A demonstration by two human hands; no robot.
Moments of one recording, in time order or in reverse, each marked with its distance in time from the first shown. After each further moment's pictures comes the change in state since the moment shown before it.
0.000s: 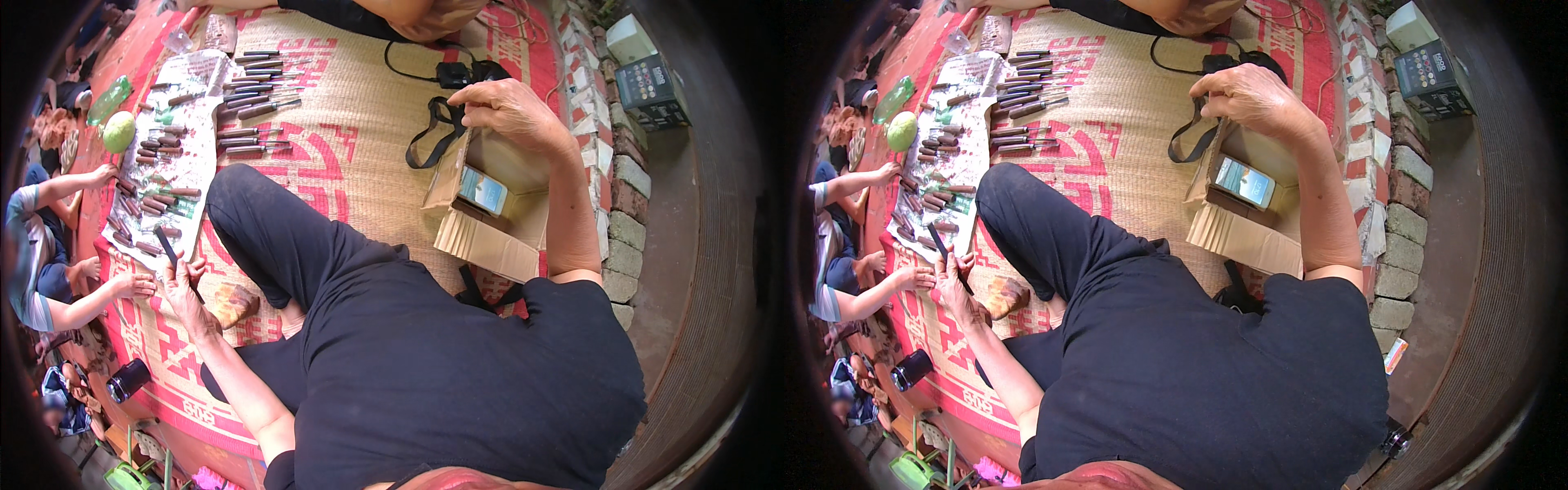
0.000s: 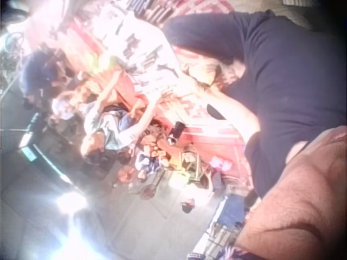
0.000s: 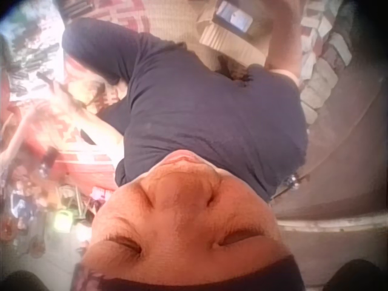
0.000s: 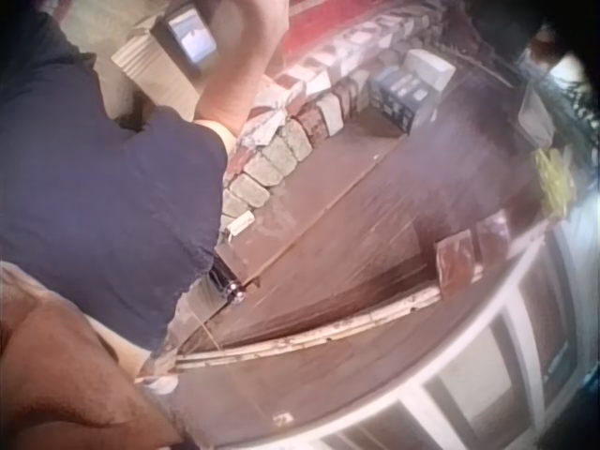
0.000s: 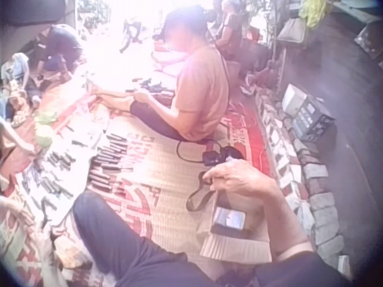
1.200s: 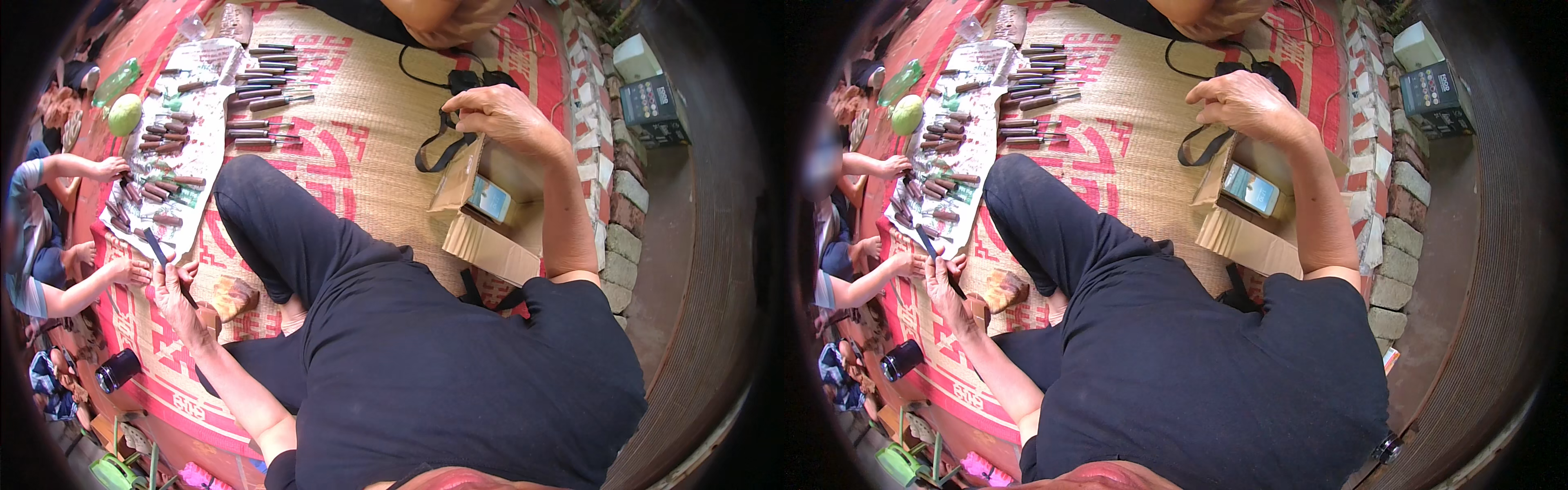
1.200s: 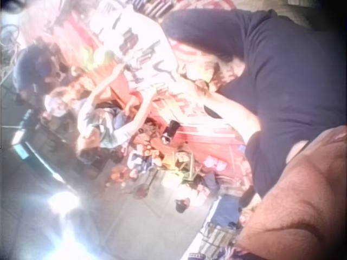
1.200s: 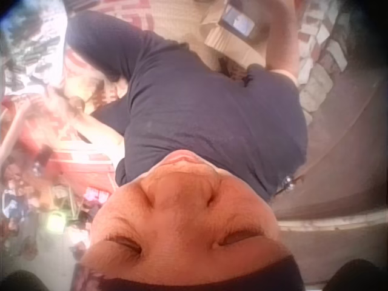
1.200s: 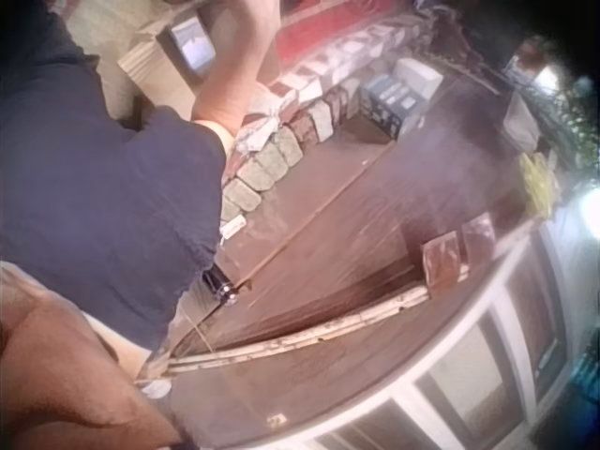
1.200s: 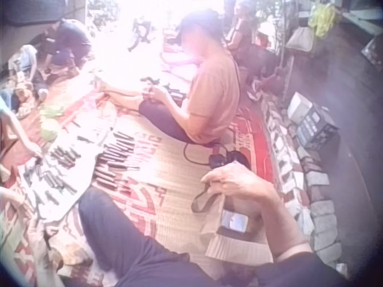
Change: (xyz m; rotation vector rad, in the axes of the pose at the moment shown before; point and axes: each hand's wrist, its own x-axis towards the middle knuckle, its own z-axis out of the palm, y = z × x) left_hand -0.010 0.014 -0.024 -0.089 -0.026 0.094; right_hand 0.021 -0.021 0.014 -0.036 -0.029 -0.022
